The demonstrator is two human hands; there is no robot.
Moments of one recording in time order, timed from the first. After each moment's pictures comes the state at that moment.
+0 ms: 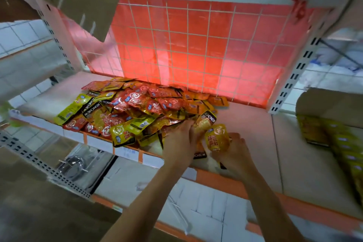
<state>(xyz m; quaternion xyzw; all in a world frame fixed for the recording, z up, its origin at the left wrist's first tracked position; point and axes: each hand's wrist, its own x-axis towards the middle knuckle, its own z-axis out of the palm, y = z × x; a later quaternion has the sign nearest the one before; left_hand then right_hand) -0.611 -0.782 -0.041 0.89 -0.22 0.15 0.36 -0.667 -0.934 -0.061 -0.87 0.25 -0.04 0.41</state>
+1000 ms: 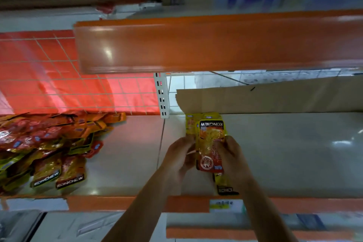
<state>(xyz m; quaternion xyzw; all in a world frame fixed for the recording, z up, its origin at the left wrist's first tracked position) -0.749 -1.070 -0.035 0.57 -0.04 -0.40 0.72 -0.839 -1.178 -0.044 -0.65 0.28 -0.25 0.65</state>
